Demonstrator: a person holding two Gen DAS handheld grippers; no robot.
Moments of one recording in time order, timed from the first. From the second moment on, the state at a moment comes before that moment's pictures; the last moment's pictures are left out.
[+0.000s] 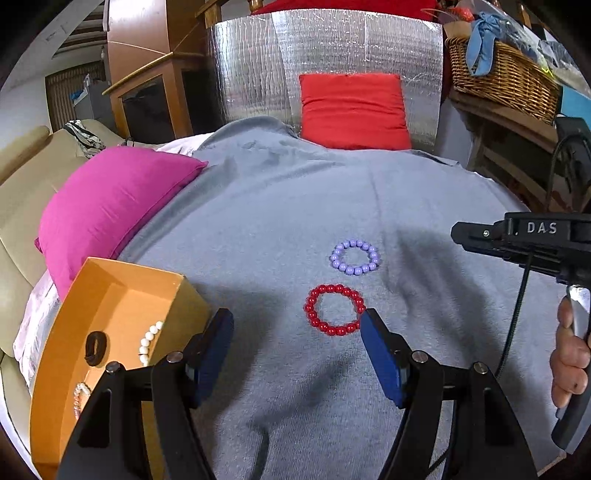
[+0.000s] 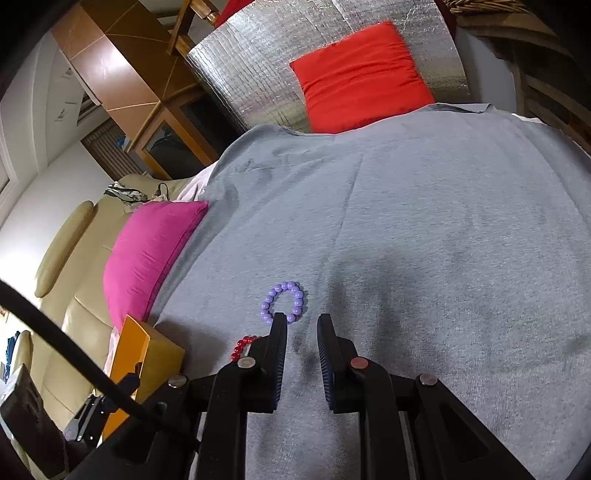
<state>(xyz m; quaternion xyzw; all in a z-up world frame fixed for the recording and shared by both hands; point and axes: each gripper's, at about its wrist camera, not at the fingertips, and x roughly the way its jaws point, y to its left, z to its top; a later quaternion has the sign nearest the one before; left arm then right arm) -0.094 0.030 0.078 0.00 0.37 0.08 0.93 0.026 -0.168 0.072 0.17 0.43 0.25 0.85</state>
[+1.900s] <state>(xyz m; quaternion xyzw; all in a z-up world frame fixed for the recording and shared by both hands) -0.045 0.050 0.021 -0.09 0.41 0.02 0.91 0.064 -0.108 0.019 0.01 0.46 0.20 0.87</state>
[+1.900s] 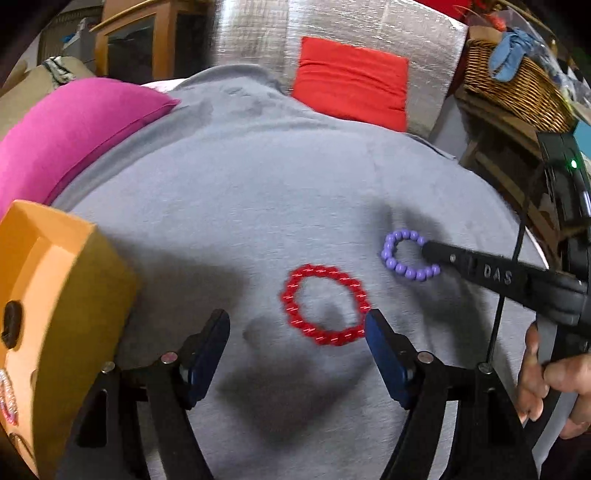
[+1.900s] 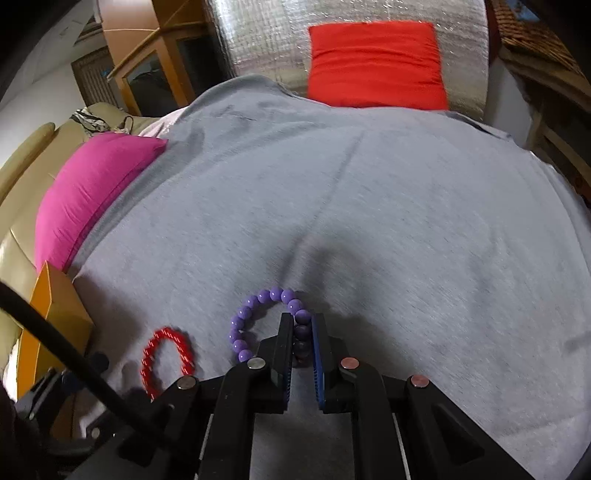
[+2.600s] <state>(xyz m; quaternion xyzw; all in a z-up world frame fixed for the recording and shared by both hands) -0.022 0.026 0.006 -0.08 0.41 -0.04 0.91 0.041 -0.152 0.006 0.05 0.48 0.23 0.85</state>
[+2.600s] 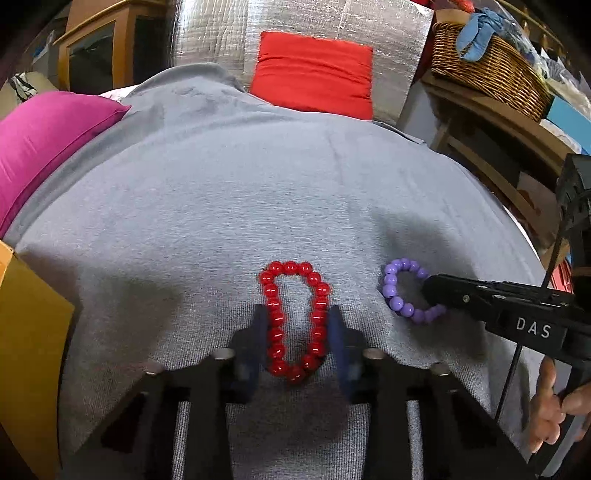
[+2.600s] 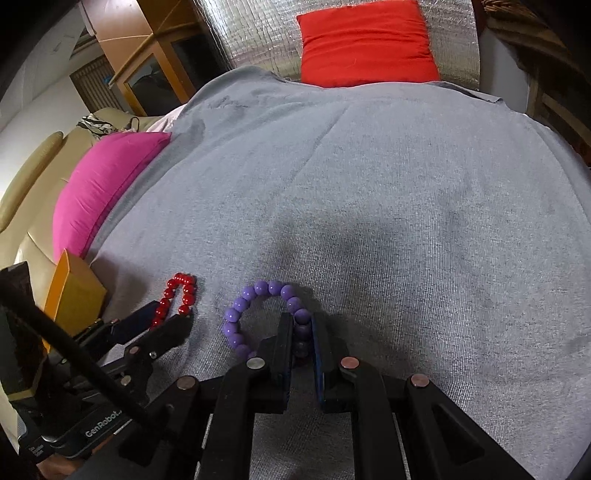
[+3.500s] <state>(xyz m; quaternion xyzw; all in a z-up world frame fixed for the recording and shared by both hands) -0.054 0.021 0.042 -0.08 0.38 -0.08 0.92 0.010 -0.153 0.044 0.03 0.42 0.24 0.87</state>
